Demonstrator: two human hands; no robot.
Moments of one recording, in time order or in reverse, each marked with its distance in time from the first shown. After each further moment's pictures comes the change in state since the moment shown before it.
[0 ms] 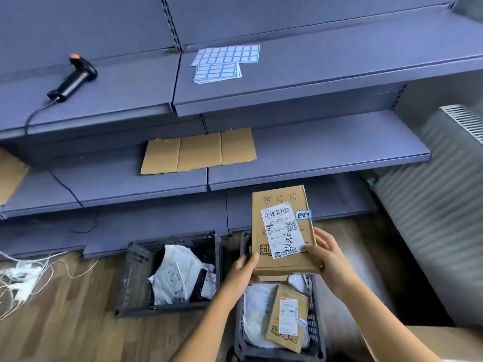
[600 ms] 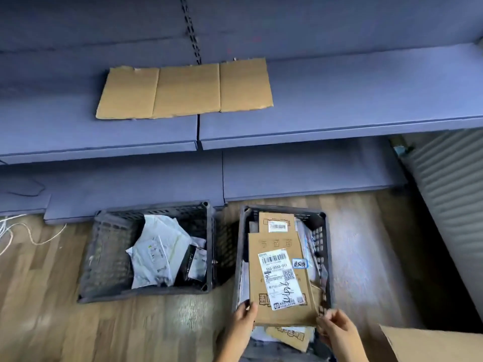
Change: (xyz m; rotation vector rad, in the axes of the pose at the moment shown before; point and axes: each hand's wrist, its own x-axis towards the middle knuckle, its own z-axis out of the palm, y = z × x) left_hand 0.136 -0.217 0.035 0.027 -0.020 -0.314; right_hand 0.074 0.226 -0.063 -0.332 0.353 0.272
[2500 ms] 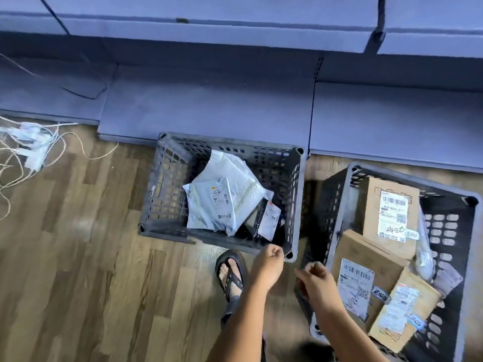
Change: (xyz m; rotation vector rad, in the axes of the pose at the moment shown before) left_hand 0.125 -0.093 -0.163 -0.087 0.059 -0.111; right_hand 0.018 0.080 0.294 -0.258 -0.205 0.180
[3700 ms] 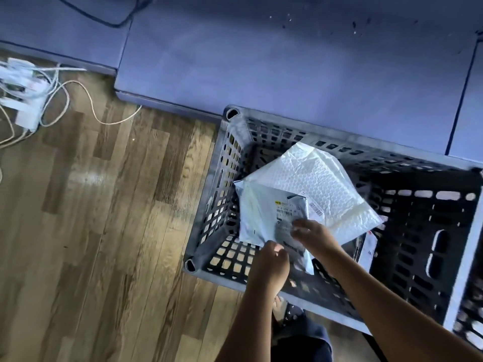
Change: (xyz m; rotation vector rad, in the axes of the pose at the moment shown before) left_hand 0.153 -0.065 -0.218 -0.036 0.059 -0.121; right_hand 0.214 -0.040 0.274 -0.761 -0.221 -0.111
